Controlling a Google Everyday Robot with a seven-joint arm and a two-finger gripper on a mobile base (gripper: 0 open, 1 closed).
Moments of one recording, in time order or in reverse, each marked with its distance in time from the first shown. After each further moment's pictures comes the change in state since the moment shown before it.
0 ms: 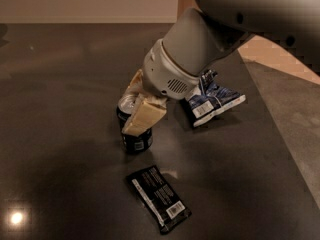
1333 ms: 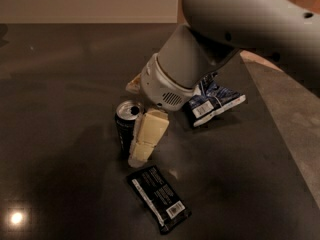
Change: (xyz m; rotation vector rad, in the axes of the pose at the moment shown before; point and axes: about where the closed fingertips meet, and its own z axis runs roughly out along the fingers) arm 0.013 0.006 0.020 -0.013 0.035 0.019
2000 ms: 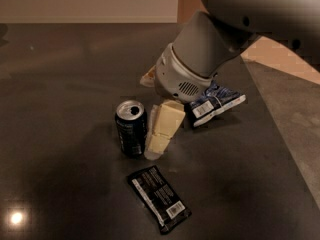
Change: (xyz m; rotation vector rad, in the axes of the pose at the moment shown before) arm 0.019 -0.004 -0.028 0.015 0.053 0.025
